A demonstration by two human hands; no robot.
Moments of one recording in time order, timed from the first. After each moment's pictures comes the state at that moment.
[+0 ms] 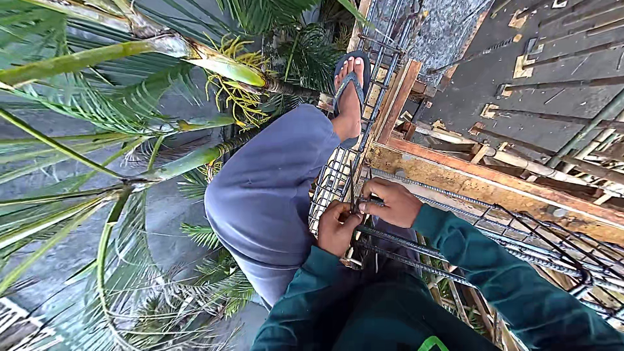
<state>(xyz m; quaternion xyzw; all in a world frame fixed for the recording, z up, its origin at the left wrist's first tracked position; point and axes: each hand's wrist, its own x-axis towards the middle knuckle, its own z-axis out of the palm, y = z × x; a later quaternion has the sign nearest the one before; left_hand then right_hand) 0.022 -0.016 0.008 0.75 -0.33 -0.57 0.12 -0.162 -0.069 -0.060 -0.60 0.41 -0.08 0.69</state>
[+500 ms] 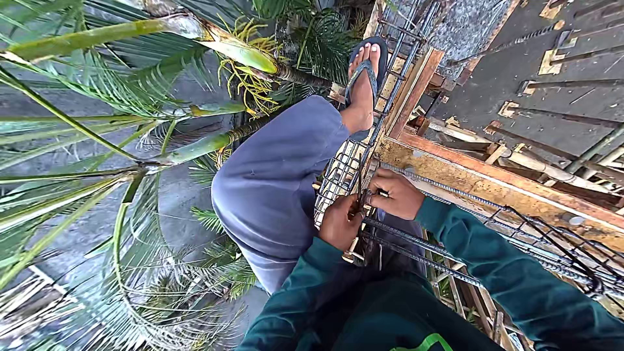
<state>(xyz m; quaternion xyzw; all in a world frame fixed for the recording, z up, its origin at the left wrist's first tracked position) 0.028 -0.022 0.010 0.72 -0.41 -0.56 -0.03 -0.152 -0.068 -0.077 -0.59 0.40 -0.13 0.69</state>
